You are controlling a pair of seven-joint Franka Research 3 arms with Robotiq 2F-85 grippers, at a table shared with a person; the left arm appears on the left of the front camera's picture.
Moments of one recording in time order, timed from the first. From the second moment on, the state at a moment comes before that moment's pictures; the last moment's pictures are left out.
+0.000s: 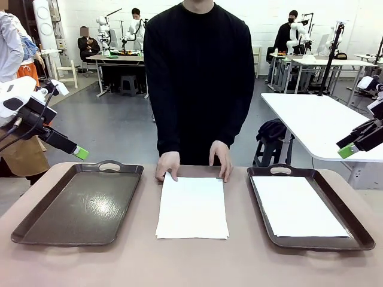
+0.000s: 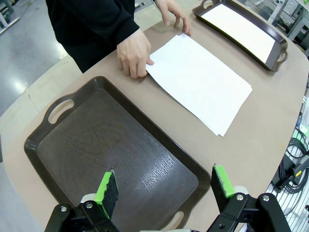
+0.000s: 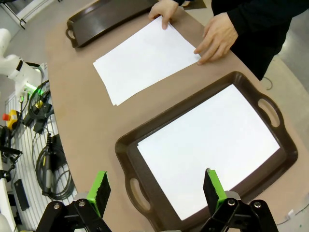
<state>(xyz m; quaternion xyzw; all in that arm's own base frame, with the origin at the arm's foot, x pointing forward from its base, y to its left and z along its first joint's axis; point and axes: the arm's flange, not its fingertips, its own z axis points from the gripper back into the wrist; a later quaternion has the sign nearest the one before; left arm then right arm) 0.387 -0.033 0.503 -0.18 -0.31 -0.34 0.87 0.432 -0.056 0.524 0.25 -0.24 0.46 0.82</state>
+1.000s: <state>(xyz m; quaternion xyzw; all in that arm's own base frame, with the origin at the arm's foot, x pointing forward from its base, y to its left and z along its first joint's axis) 0.387 -0.033 0.503 -0.18 -0.31 -0.34 0.87 0.432 -0.056 0.524 0.25 -0.24 0.46 0.82</state>
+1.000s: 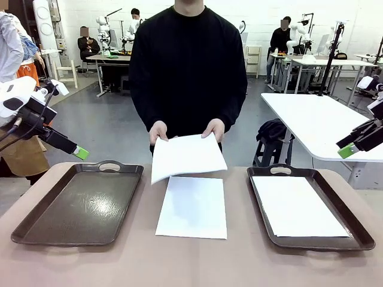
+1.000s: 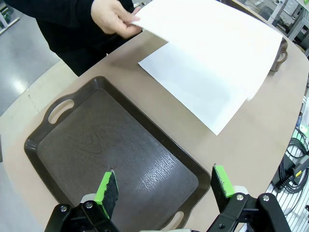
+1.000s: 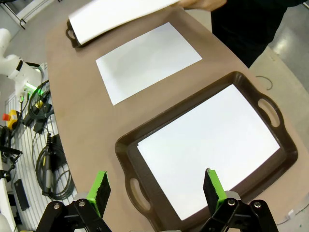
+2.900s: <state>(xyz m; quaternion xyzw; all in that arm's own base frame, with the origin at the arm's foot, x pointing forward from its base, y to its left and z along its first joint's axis) 0.387 -0.033 0.503 -0.18 -0.31 -0.34 0.87 0.432 -0.056 0.524 0.25 -0.24 0.46 0.82</state>
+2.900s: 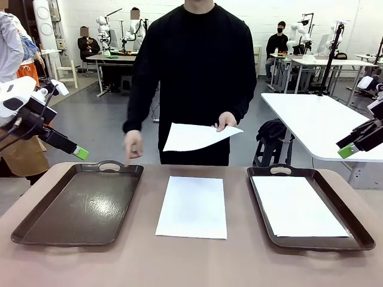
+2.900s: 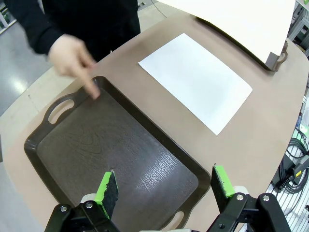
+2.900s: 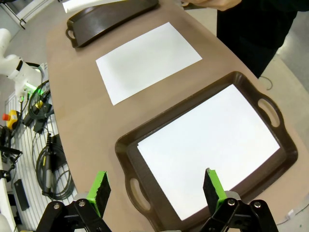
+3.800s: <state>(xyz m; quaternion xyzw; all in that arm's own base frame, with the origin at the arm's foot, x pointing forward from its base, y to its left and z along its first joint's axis) 0.387 -0.033 0.503 -0.18 -0.31 -0.34 0.87 0.432 -0.056 0.524 0.25 -0.24 0.46 0.82</state>
